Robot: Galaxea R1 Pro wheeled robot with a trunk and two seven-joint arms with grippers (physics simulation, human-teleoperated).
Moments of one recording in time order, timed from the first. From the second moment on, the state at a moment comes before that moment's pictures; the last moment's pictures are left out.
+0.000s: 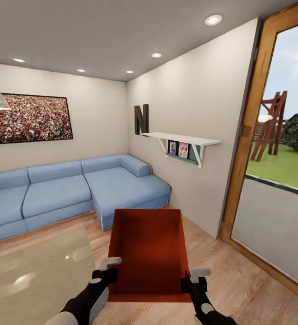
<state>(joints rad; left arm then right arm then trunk) -0.54 -0.09 -0.17 -0.41 0.20 0.06 0.22 -0.54 0.08 0.45 -0.14 -0.30 -0.45 -0.18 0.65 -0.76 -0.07</state>
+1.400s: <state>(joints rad) -0.54 -0.09 -0.17 -0.41 0.20 0.06 0.22 -0.54 0.08 0.45 -0.14 -0.30 -0.45 -0.18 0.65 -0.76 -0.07</state>
